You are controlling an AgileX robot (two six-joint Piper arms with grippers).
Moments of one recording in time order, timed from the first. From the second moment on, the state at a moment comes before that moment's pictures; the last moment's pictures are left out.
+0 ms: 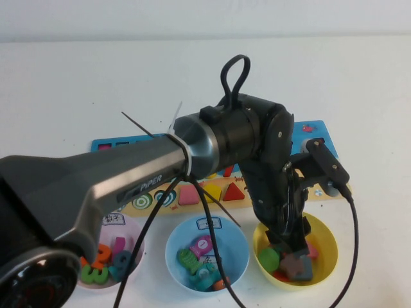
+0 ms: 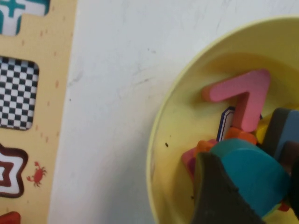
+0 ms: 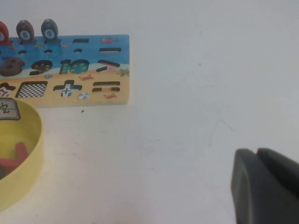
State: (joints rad) right arm 0.05 -0.01 0.03 0.11 0.37 -0.05; left arm -0.88 2.07 -1.68 -0.23 1.03 0.53
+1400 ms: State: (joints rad) right arm 0.05 -0.01 0.03 0.11 0.37 -0.05; left arm -0.78 0.91 -0.60 -0.45 0.17 0.53
